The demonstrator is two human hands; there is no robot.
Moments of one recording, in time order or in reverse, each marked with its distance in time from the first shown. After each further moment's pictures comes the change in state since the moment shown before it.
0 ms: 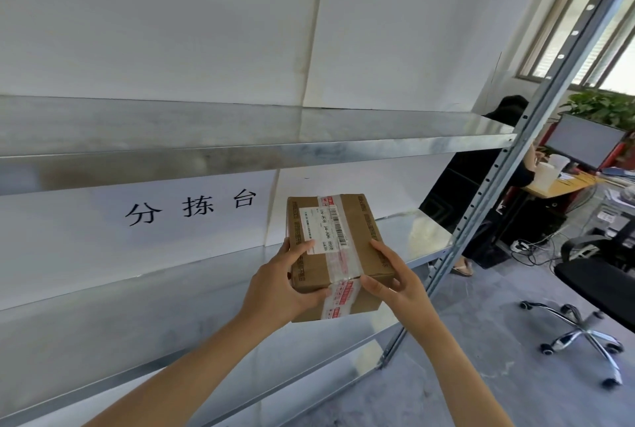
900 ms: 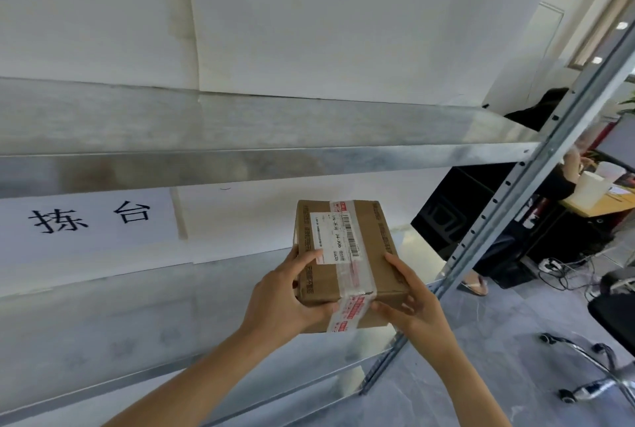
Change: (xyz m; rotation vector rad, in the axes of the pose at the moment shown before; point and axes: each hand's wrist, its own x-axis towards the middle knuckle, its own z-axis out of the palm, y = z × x) left_hand 0.138 0.043 0.160 0.066 0.026 -0.098; right_hand 0.126 0.071 -0.183 -0.025 -0.091 -0.001
